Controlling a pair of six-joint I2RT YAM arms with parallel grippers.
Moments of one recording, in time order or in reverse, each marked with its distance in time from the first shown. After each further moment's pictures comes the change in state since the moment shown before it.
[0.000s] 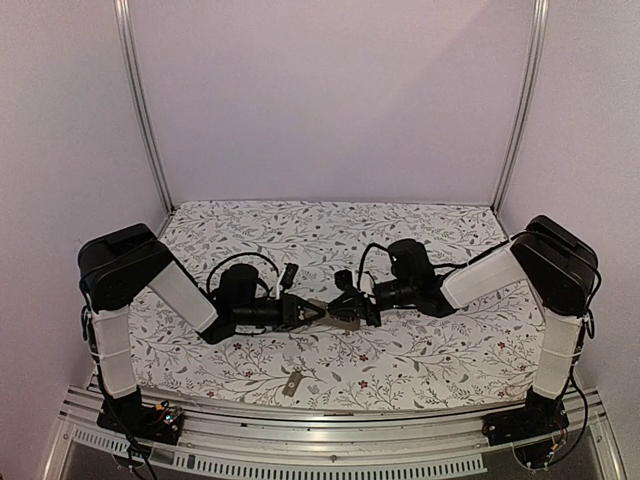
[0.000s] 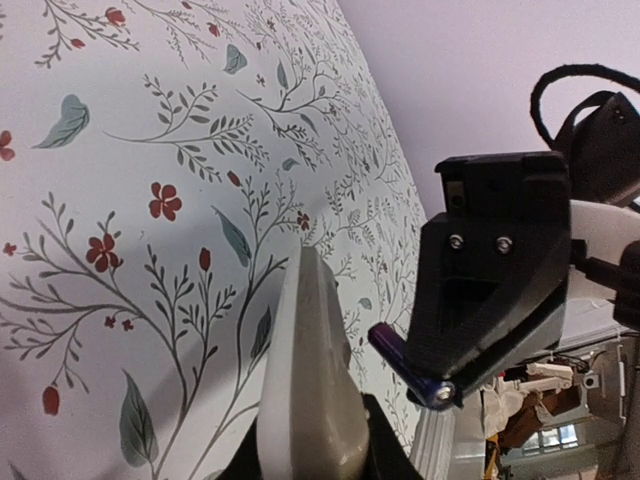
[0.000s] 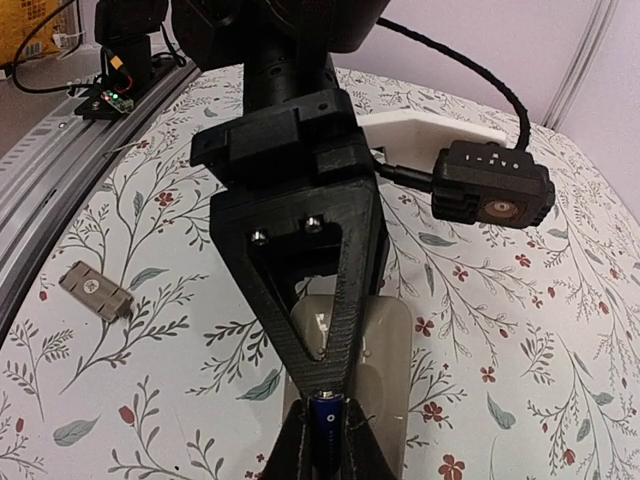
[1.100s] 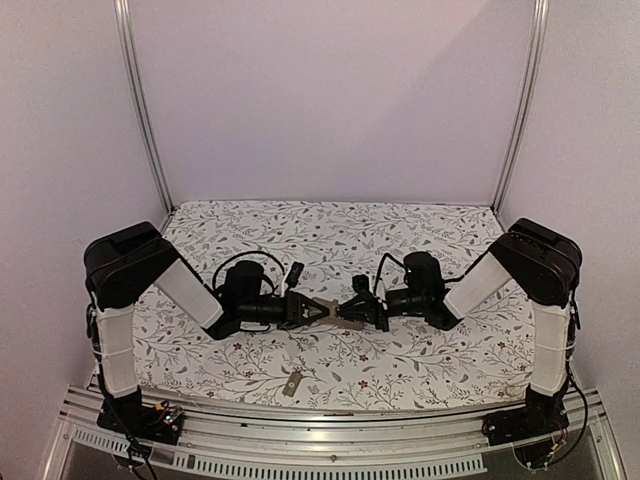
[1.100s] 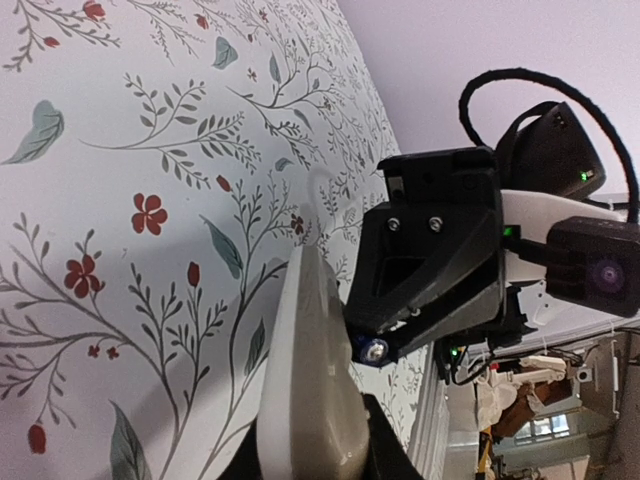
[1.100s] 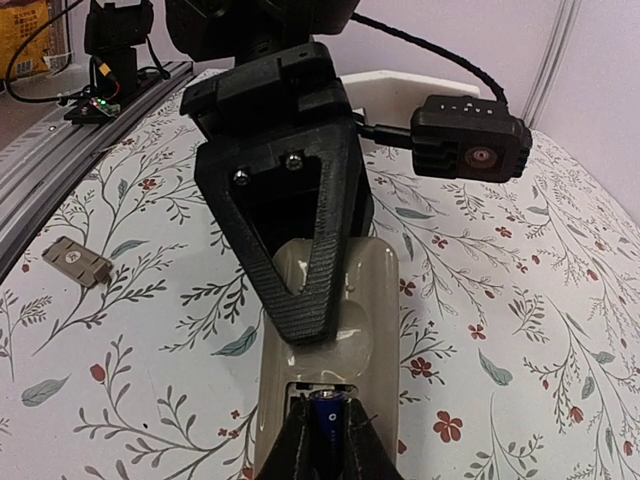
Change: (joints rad) left arm 0.009 0.038 0.061 -0.035 0.046 0.000; right arm -0.078 0.119 -0.111 0.333 -0.063 0.080
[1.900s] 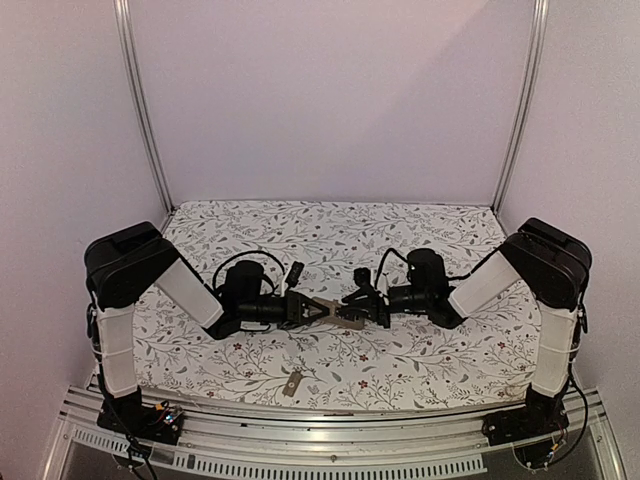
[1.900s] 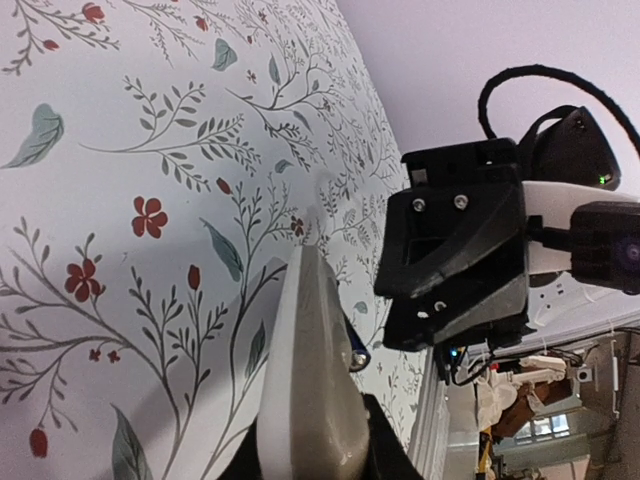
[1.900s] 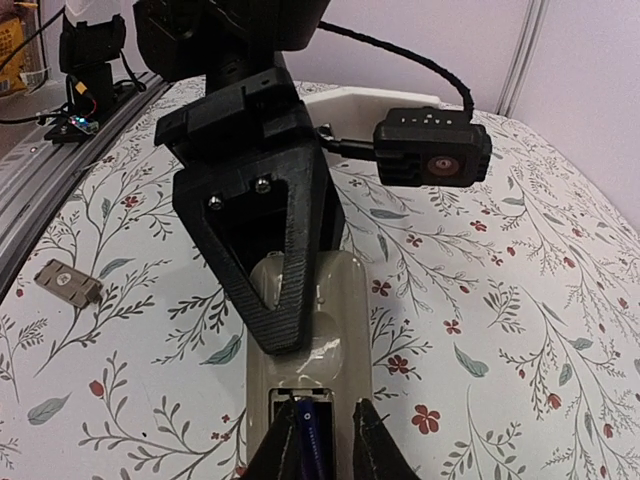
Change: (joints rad) left arm 0.002 0.004 0.003 0.004 0.010 0.001; right arm 0.003 -0.051 -0.023 -0.021 0.055 0.051
